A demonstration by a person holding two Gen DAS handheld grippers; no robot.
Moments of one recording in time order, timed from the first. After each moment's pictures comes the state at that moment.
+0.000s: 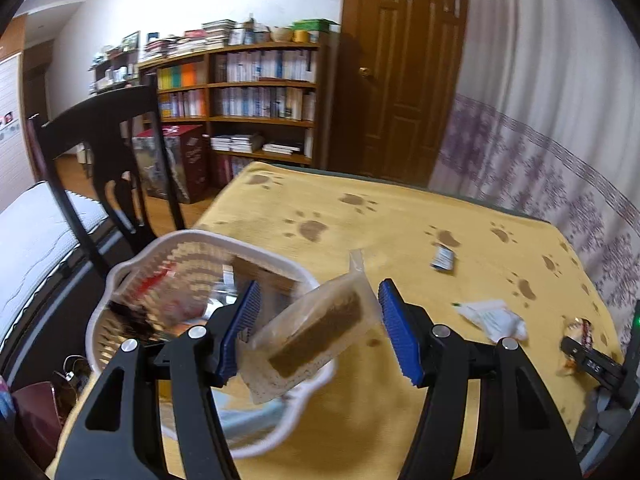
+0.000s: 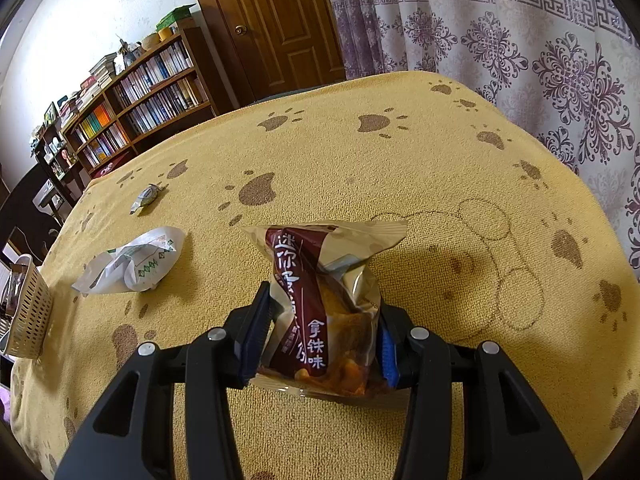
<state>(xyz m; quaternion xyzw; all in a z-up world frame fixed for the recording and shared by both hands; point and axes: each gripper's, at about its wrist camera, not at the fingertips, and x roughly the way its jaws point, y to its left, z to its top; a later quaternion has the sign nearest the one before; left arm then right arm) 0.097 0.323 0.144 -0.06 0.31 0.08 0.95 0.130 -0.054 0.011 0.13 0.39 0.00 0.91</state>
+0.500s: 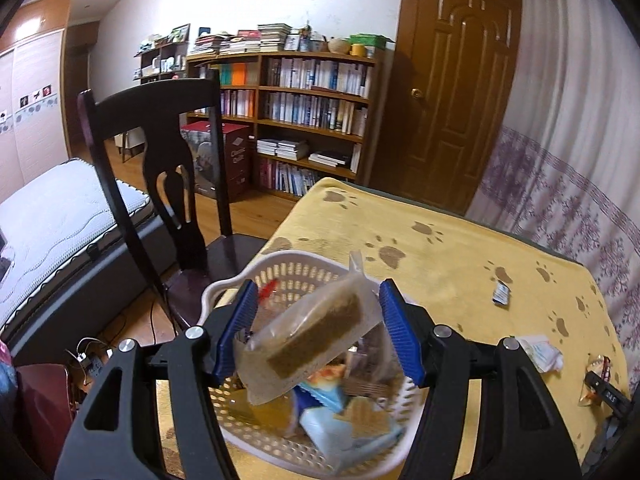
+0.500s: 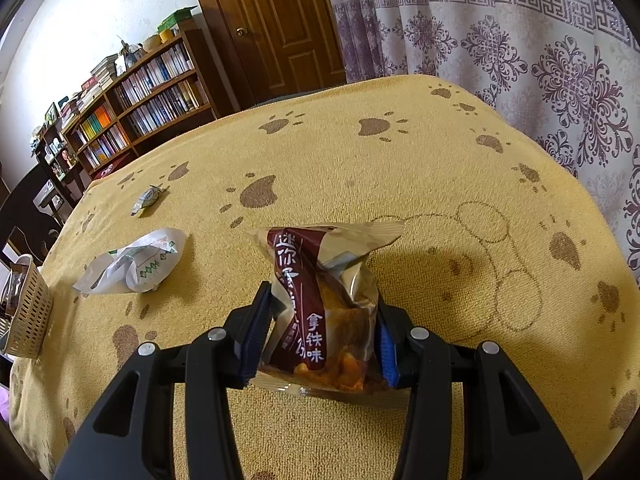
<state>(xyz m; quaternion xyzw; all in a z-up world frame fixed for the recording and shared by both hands) 0.085 0.400 0.151 -0.10 0.28 0.15 0.94 0.130 -0.055 0.014 0.13 0.39 0.00 0.91</state>
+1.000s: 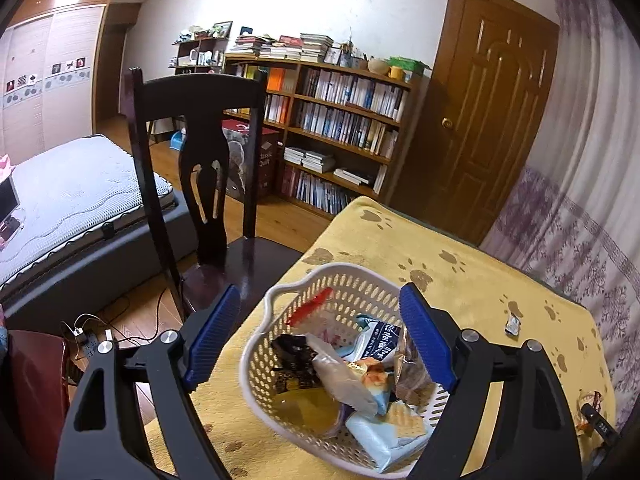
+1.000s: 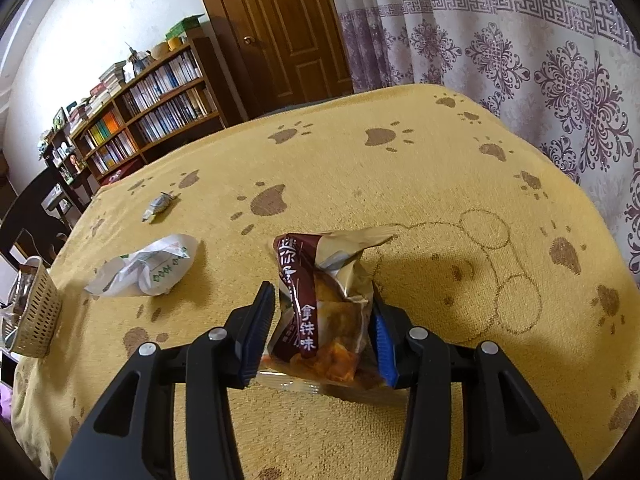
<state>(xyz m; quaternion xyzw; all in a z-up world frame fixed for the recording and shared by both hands) 0.057 0.437 0.151 -0.15 0.25 0.19 0.94 0.125 -0.058 0.019 0.14 0.37 0.02 0.92</state>
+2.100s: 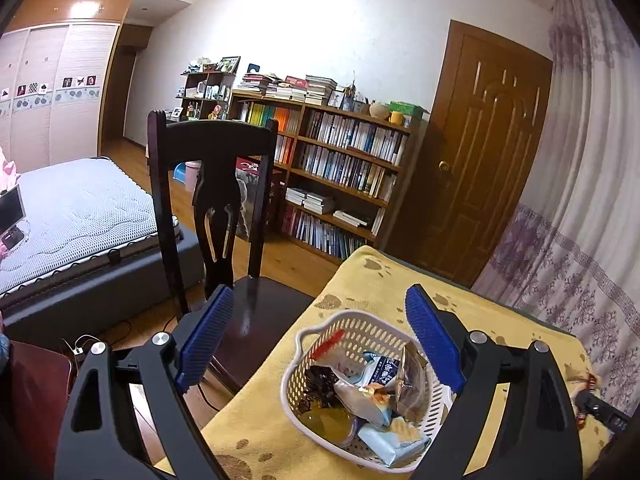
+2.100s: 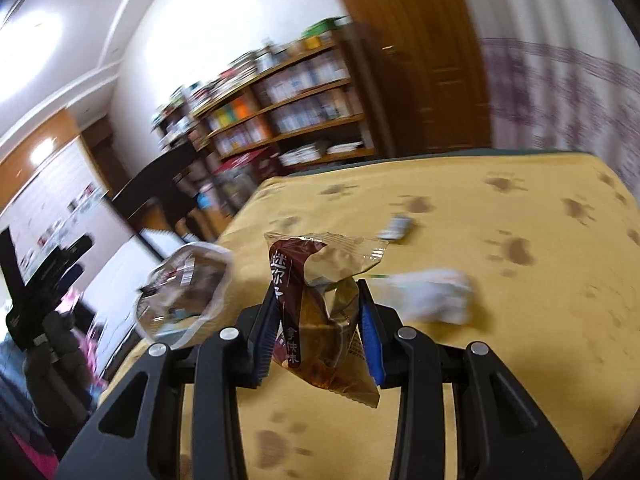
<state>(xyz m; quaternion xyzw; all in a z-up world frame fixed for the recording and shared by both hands) 0.008 0.453 0.191 -0.16 0.17 0.20 0.95 0.095 0.117 0.121 0.11 0.33 0.25 0.90</state>
